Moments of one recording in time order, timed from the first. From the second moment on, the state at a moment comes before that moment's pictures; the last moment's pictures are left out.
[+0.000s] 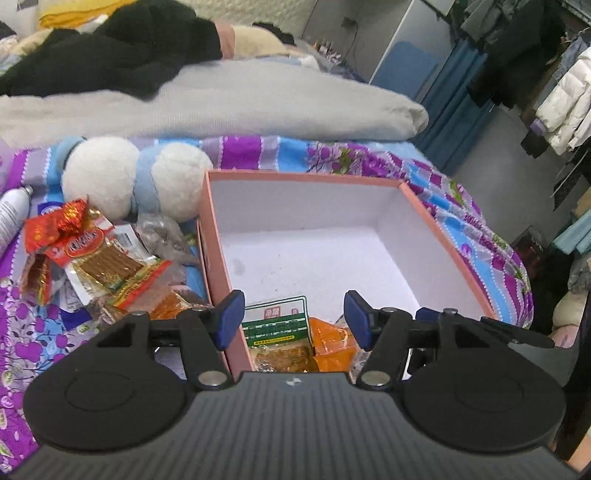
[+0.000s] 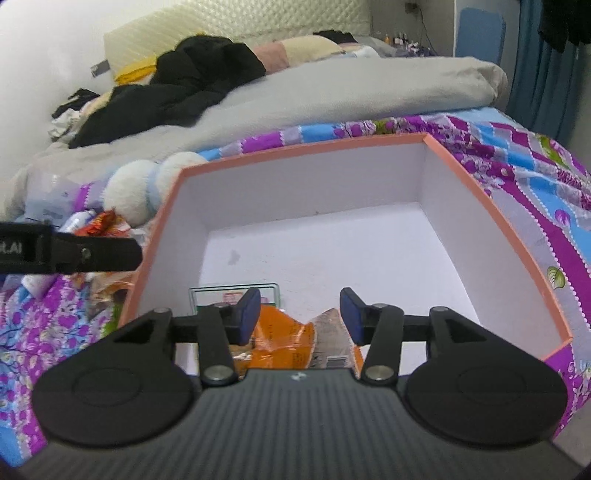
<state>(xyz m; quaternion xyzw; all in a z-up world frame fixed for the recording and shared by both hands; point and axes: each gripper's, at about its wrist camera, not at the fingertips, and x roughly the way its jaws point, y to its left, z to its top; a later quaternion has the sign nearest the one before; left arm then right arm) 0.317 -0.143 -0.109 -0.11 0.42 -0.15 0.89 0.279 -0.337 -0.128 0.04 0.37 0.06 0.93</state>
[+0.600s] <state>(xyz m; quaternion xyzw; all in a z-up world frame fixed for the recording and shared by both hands) 0.176 -0.111 -0.051 -0.10 0.35 -0.12 0.92 0.175 -0.311 -0.074 0.04 0.31 0.10 0.94</state>
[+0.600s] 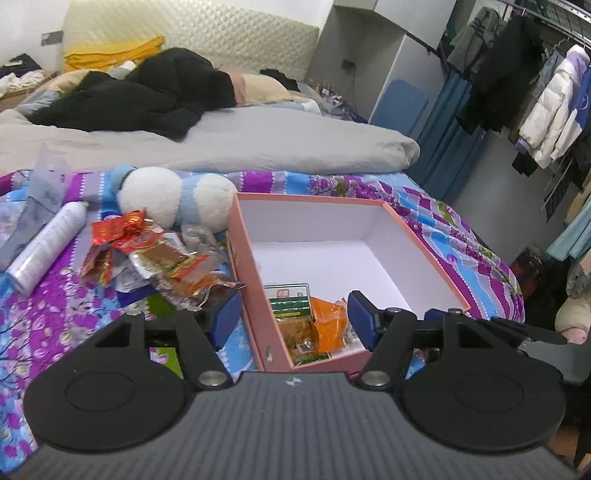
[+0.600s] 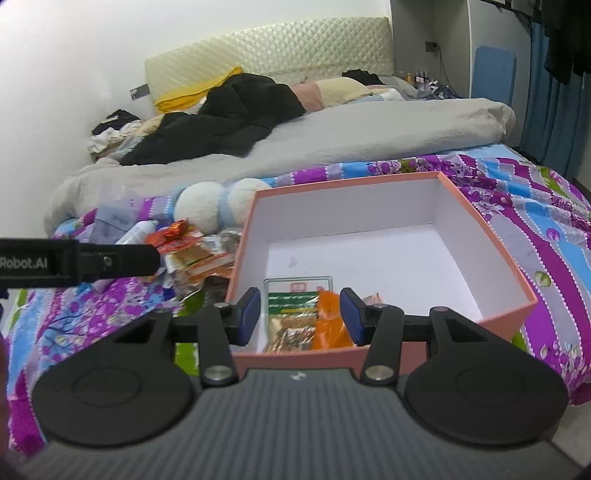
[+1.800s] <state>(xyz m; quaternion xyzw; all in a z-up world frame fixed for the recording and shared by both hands) 0.076 0.003 -0.100 -0.19 0.36 0.01 0.91 0.093 -0.234 -0.089 -0.02 0.28 0.23 0.93</state>
